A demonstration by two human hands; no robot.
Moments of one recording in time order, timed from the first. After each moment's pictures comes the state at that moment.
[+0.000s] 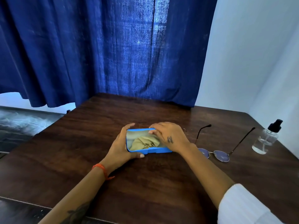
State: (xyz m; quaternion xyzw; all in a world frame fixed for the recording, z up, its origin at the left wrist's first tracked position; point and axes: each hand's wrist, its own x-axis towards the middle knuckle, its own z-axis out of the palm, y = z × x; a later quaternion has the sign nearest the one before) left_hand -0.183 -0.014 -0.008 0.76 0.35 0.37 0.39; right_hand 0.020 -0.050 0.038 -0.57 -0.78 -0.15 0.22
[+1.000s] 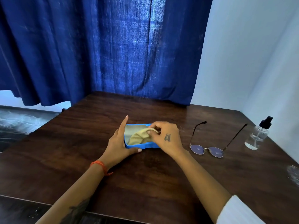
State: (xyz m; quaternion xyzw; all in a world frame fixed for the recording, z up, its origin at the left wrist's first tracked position) left_hand -0.181 -0.020 -0.002 0.78 0.40 0.35 0.34; right_hand -0.010 -0.078 0.040 -0.66 -0.64 -0.01 0.41
